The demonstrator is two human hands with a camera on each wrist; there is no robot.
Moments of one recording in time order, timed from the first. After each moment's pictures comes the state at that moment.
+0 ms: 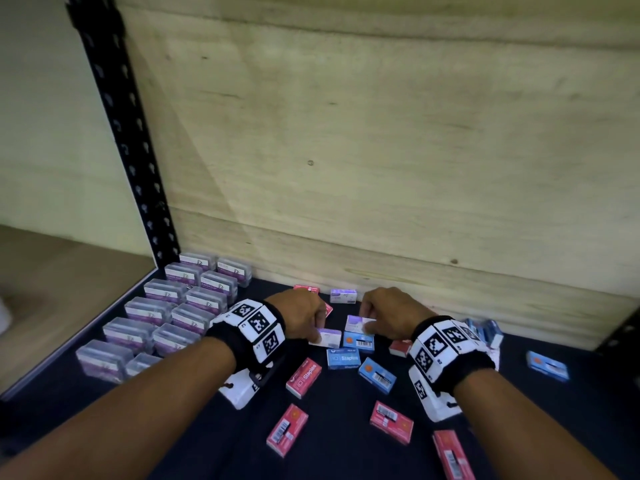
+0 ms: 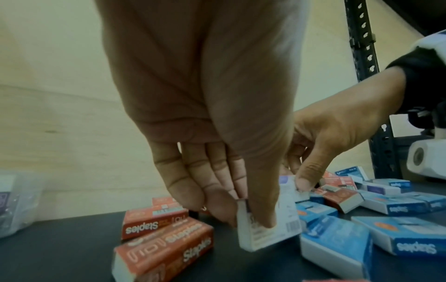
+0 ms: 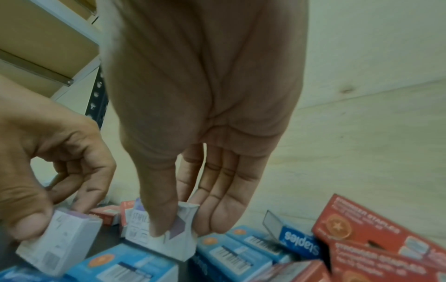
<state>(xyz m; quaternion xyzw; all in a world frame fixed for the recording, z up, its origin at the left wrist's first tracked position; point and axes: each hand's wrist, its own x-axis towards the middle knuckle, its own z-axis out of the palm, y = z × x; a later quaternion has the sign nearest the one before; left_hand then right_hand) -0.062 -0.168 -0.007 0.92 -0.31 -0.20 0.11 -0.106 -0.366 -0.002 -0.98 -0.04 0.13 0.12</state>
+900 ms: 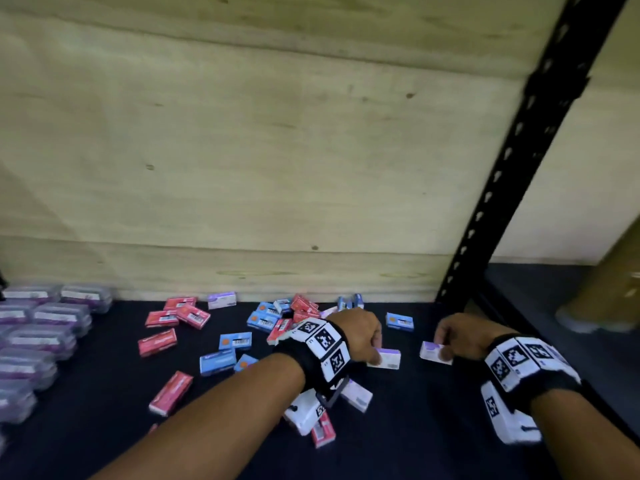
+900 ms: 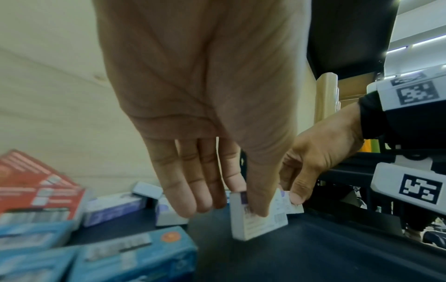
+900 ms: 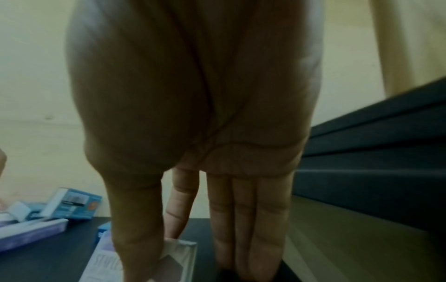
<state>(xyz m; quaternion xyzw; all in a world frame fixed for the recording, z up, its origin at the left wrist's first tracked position) -0.176 -0.411 -0.006 0.82 -0.52 -0.20 0.12 -0.289 -0.616 0.002 -0.94 0.26 0.18 0.10</state>
